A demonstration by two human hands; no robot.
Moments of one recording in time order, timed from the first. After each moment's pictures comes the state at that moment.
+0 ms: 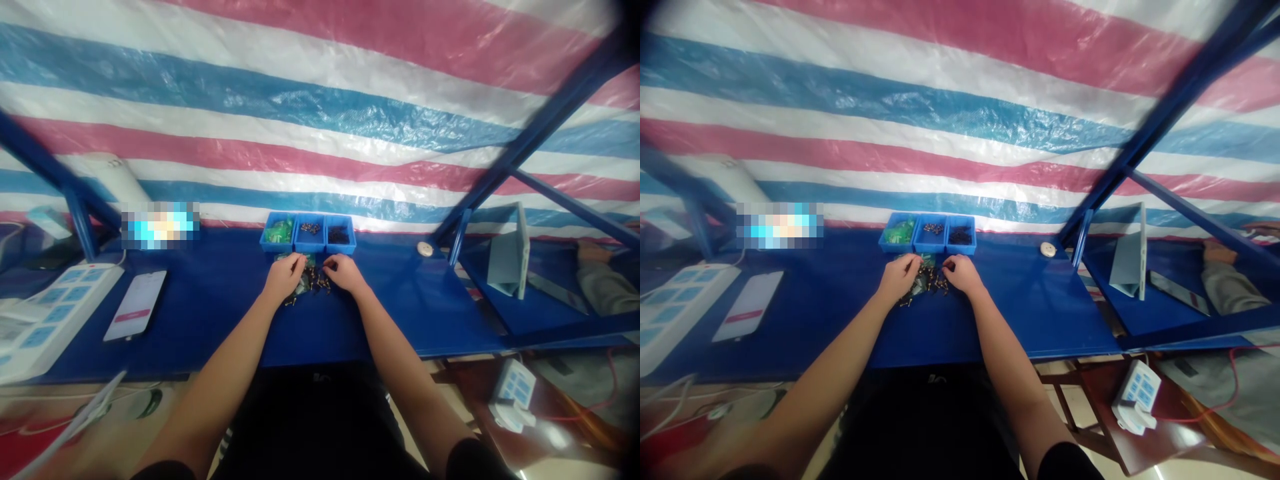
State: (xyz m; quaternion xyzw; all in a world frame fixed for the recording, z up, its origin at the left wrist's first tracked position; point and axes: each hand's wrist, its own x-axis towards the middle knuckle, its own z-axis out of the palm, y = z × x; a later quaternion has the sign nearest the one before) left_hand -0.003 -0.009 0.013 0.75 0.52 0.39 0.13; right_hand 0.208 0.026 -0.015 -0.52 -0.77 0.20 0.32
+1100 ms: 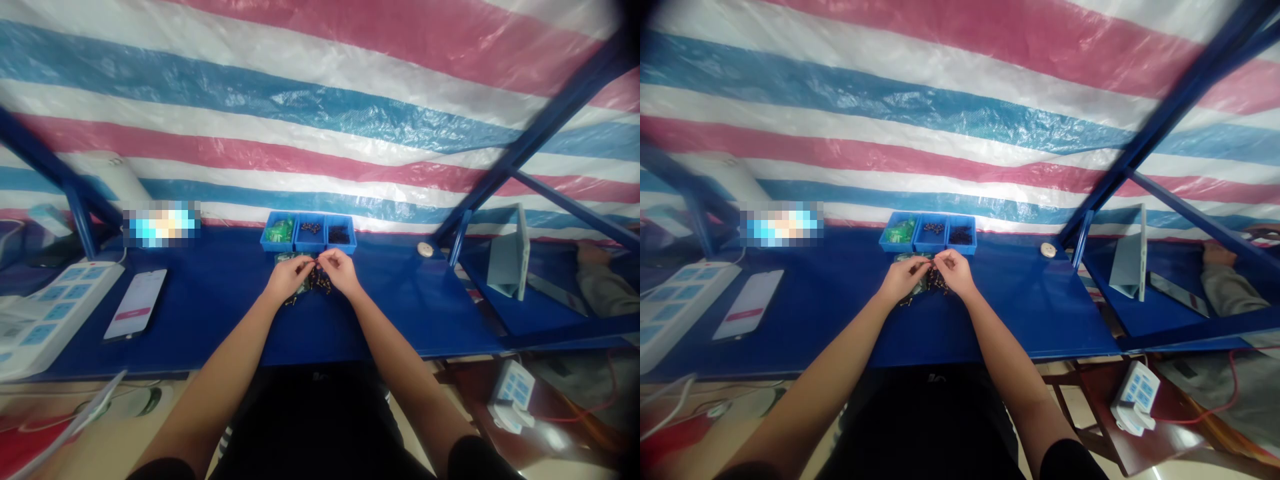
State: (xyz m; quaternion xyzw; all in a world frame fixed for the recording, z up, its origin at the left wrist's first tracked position) left_hand -0.001 -0.005 0.000 0.77 0.48 0.39 0.15; right_hand 0.179 0.005 0.003 -0.39 -0.59 0.45 0.54
